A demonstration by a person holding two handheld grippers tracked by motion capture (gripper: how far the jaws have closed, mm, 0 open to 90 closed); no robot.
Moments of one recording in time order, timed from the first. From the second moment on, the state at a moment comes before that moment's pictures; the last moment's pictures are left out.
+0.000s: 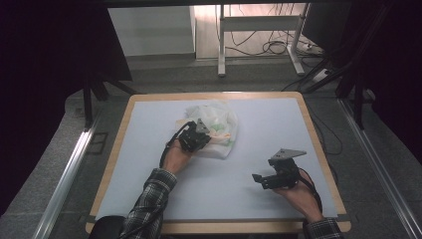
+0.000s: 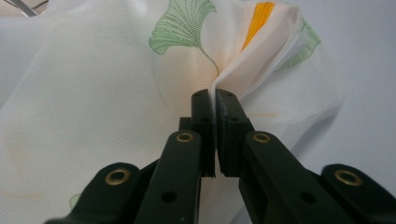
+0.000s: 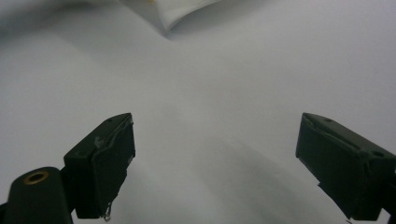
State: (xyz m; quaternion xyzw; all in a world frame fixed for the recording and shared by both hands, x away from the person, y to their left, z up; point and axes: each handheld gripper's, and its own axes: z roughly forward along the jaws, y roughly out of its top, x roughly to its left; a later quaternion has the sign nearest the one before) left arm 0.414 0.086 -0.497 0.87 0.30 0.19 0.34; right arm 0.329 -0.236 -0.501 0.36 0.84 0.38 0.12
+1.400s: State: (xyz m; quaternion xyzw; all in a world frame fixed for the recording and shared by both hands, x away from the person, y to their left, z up) left arm 0.364 0.238 -0.468 0.79 0.42 0.26 0.36; right arm 0.416 -0.149 -0.488 0.37 0.85 0.37 0.10
